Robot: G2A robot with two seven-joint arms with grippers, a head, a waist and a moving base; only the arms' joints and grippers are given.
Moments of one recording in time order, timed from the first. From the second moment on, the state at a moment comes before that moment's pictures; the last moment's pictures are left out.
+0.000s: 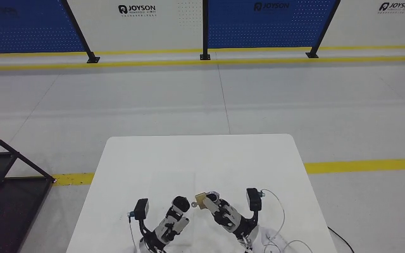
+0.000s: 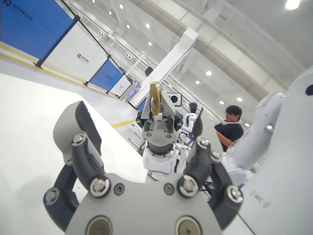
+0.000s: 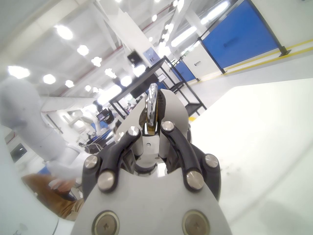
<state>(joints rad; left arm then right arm) 1.90 -1.14 -1.14 -1.57 0.58 -1.01 0.32 -1.72 -1.27 1.02 -1.56 -0.68 -0.95 -0.22</state>
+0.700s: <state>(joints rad) 1.85 -1.09 -1.15 -1.59 0.31 -1.01 -0.03 -1.68 -1.25 1.01 -1.54 -0.45 -0.94 -0.03</state>
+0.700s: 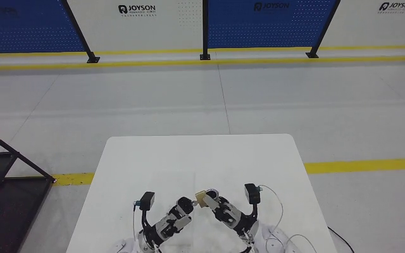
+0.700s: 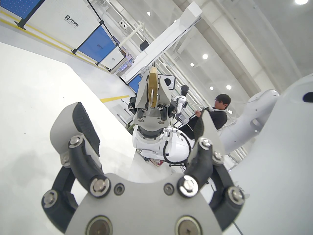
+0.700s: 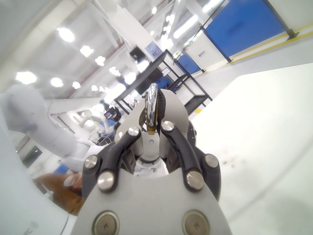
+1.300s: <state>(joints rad) 1.84 -1.08 -1.15 -1.60 0.28 -1.01 -0.07 -1.68 -1.23 1.01 -1.57 -0.39 -0.89 0.08</state>
